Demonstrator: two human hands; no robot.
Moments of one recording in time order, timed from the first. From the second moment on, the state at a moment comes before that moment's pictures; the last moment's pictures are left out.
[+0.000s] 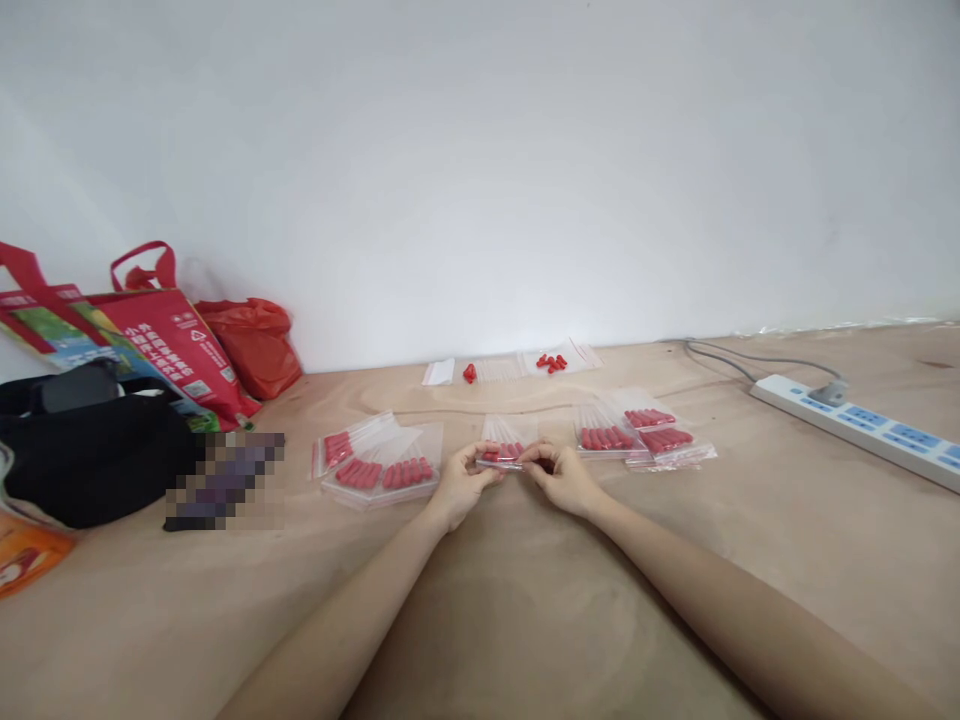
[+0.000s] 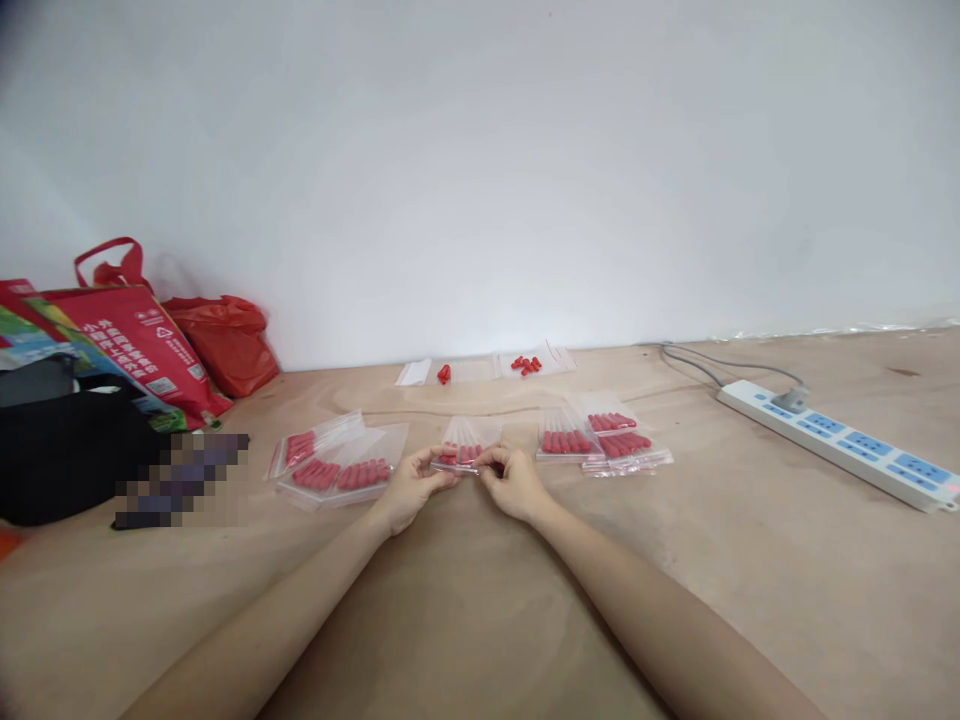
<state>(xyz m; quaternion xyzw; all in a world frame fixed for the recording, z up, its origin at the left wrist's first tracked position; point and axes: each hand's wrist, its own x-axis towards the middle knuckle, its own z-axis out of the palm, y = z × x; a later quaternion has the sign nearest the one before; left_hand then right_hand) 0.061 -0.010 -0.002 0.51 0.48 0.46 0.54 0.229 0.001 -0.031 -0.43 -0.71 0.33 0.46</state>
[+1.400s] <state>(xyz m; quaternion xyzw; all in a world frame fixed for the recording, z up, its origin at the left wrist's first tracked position) 0.074 -0.016 -0.002 0.48 0.50 0.49 0.52 0.223 -0.010 -0.021 -0.42 -0.79 0.12 0.43</state>
